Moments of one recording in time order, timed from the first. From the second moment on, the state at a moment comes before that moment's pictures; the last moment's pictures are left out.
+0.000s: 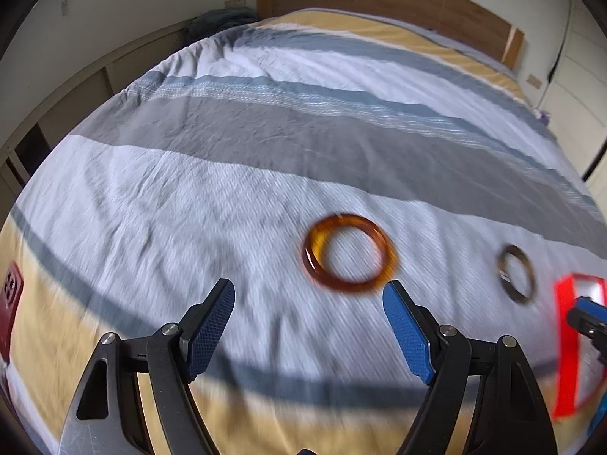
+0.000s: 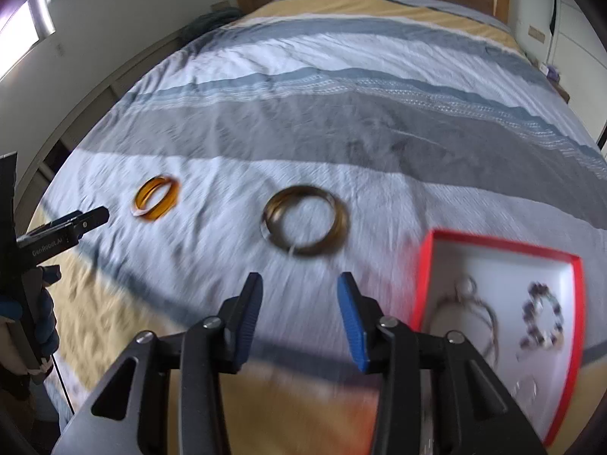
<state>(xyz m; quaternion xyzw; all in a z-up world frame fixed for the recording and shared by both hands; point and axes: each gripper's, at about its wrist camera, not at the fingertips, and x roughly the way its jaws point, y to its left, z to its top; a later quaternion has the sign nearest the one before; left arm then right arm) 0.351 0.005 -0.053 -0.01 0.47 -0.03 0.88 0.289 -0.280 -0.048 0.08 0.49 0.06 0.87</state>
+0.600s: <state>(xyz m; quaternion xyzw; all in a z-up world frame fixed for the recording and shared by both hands) 0.427 0.002 -0.128 -0.01 0.53 -0.02 0.85 0.369 -0.271 -0.117 0.05 0.54 0.04 0.84</state>
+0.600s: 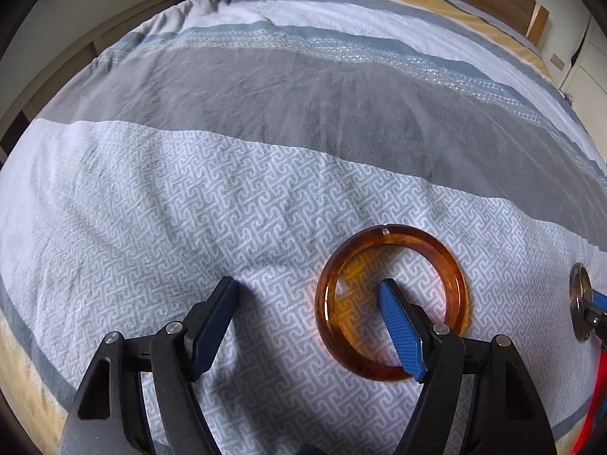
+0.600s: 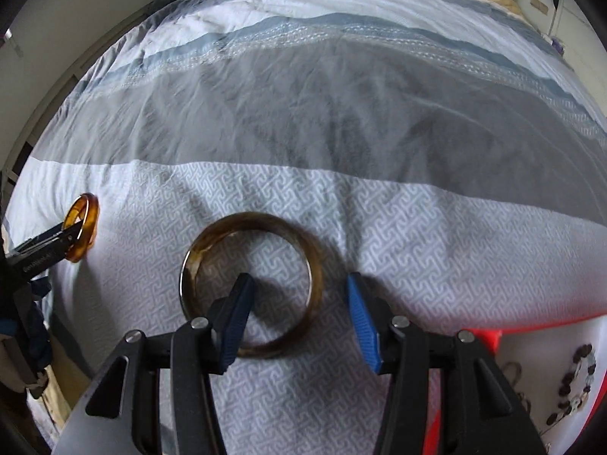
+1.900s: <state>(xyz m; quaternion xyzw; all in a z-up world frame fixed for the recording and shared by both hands) 0.256 -0.178 0.019 0.02 0.44 -0.16 0.89 0.153 -0.425 0.020 0.08 0.42 -0.03 0.91</state>
